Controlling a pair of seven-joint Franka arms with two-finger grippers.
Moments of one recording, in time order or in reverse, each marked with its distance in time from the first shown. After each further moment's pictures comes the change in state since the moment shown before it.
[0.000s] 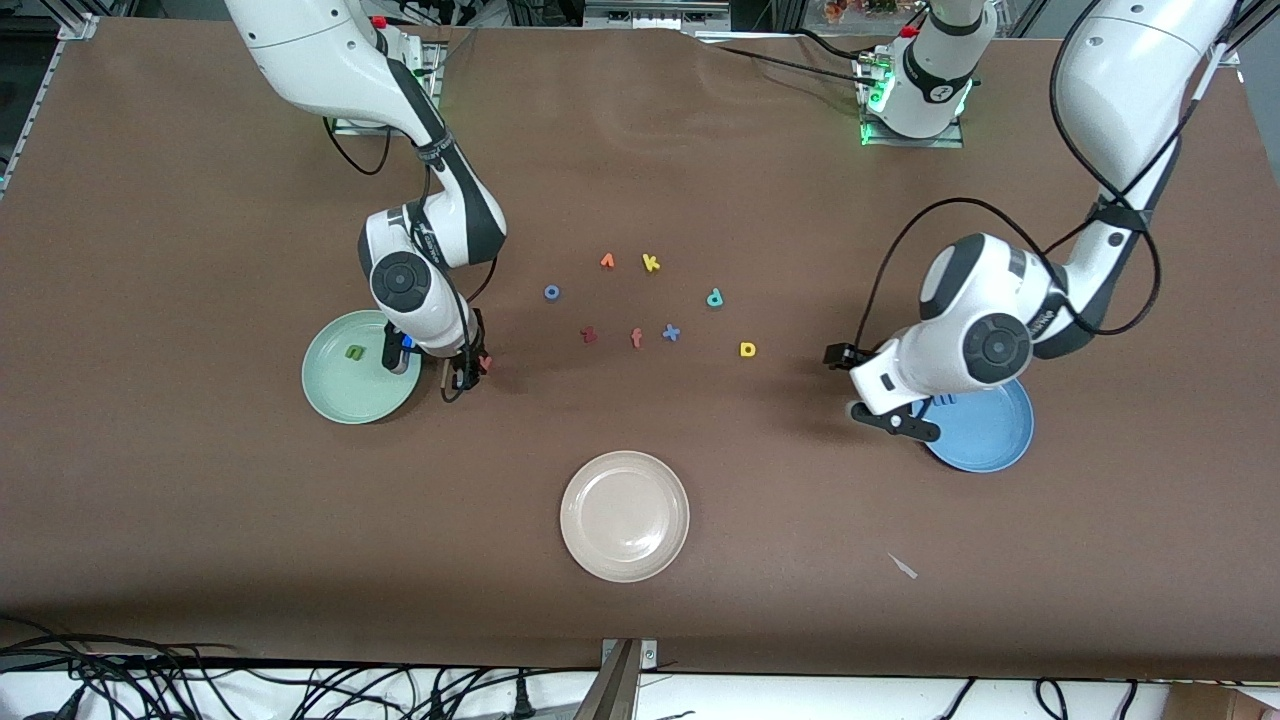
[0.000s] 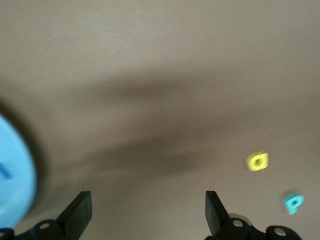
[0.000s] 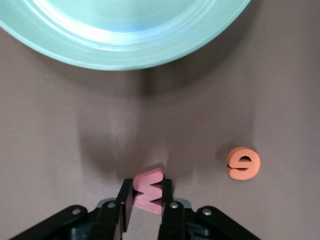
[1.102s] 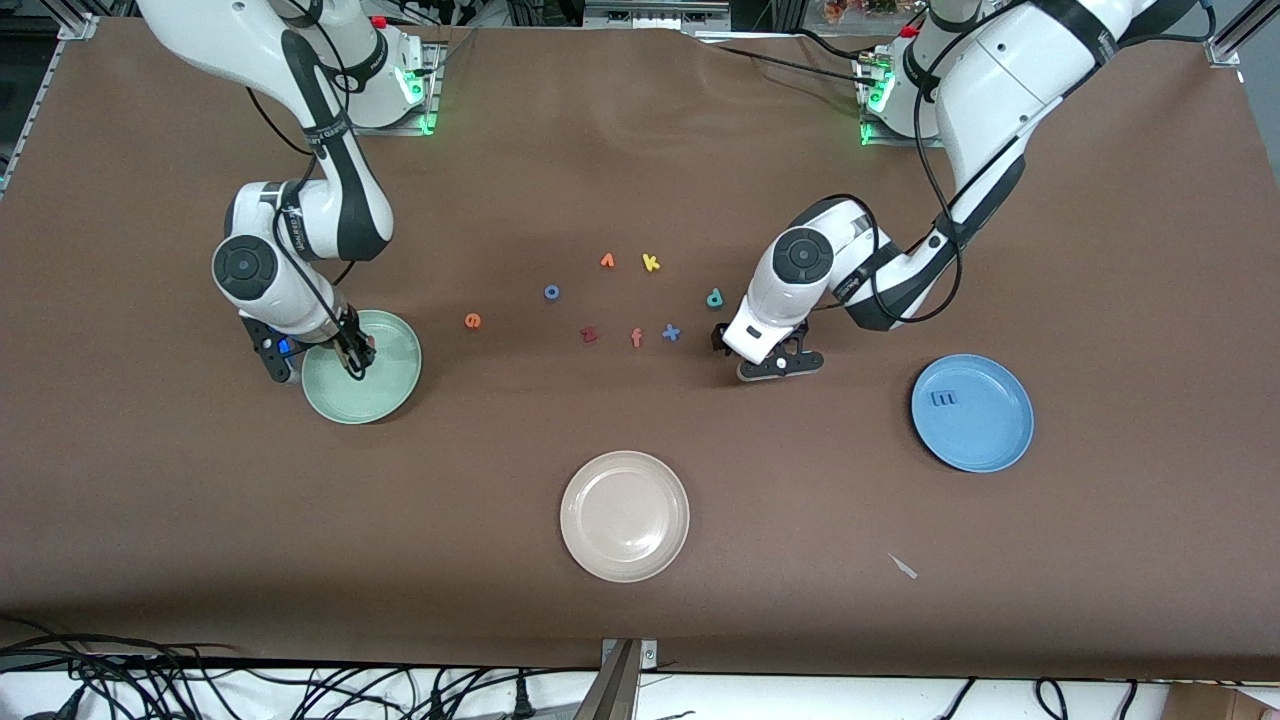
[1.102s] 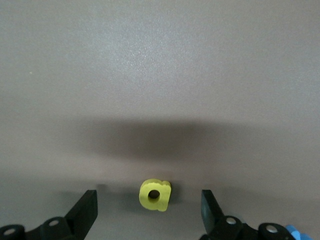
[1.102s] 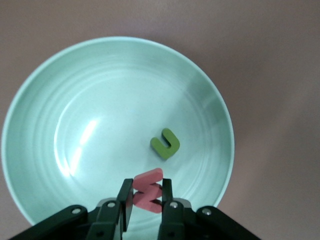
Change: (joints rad) left arm -0.172 0.112 -0.061 -0.145 0.361 0.325 -0.848; right arm -0.009 -0.185 -0.259 -0.210 0.003 -0.062 -0.865
